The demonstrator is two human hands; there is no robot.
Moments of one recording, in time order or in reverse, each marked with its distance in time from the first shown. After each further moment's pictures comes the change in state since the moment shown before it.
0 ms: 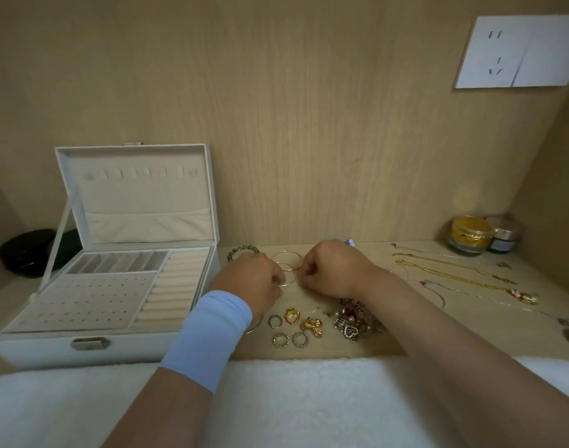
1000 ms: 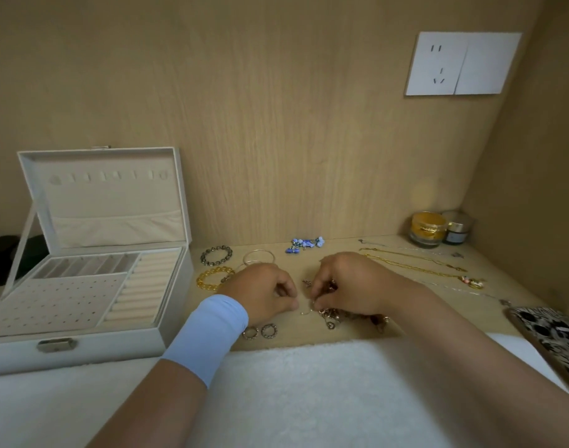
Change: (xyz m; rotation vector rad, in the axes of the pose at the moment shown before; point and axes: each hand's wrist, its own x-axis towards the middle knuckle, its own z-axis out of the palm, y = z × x) left_hand -0.005 0.044 0.019 -0.193 -0.095 0.175; right_hand -0.079 0.036 -0.031 0.035 -0.077 -0.069
